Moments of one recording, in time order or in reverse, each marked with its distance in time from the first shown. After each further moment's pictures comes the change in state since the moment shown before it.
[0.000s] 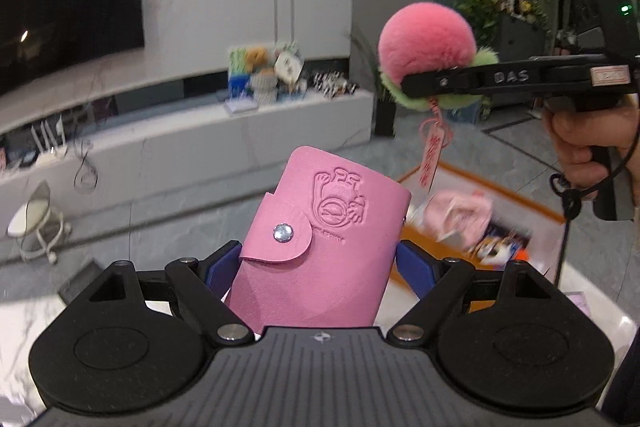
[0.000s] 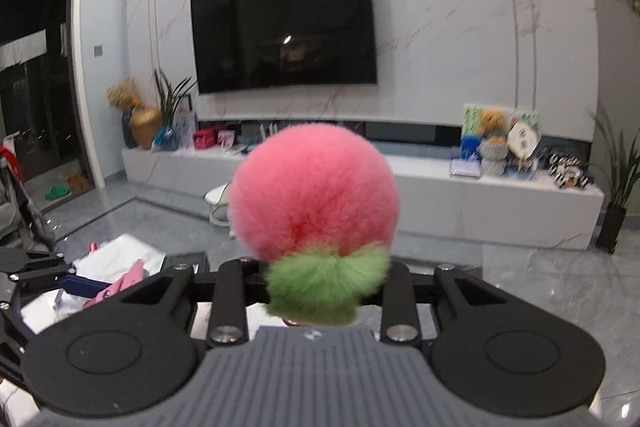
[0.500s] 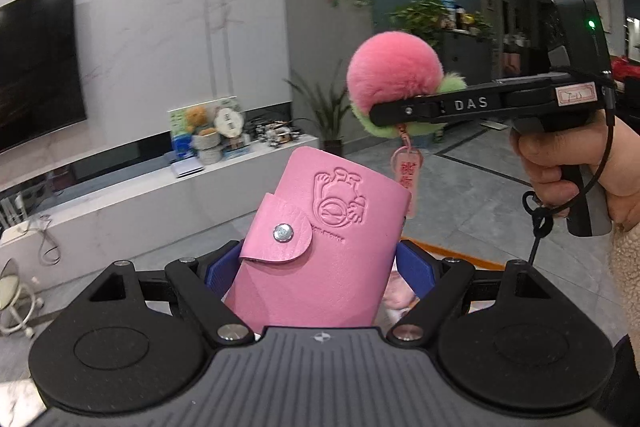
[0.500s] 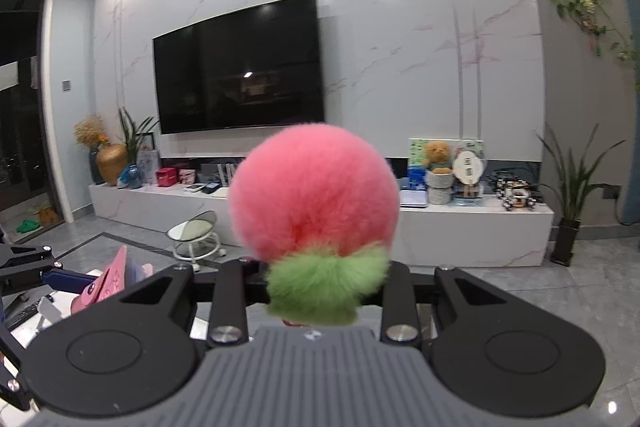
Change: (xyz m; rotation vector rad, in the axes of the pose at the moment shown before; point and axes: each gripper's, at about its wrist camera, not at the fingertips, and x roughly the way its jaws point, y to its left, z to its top) left arm 0.013 -0.103 0.057 0.136 -0.098 -0.109; right arm -0.090 -0.071 0.022 0.036 -0.078 -0.115
